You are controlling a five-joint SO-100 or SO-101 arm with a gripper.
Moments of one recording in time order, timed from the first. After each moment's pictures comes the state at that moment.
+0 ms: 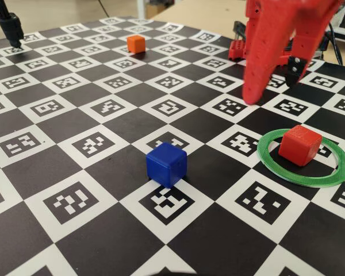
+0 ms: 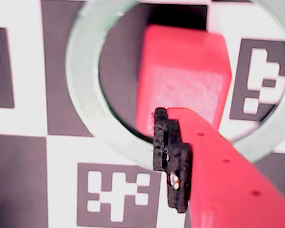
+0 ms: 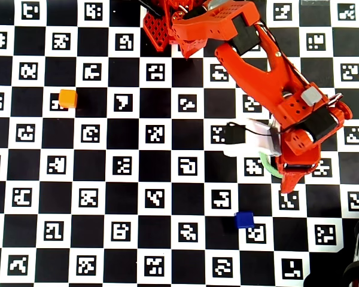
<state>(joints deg) -29.9 59.4 48.1 95.0 25.9</state>
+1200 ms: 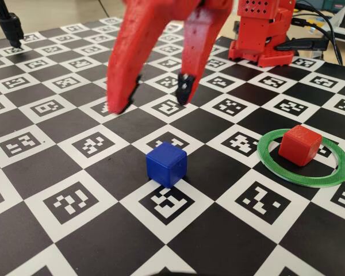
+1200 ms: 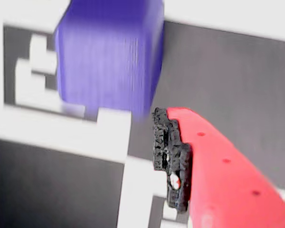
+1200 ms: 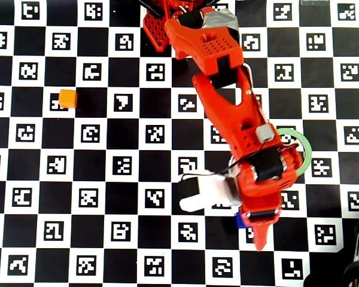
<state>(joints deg) -15.6 36.8 20.6 91.8 10.3</state>
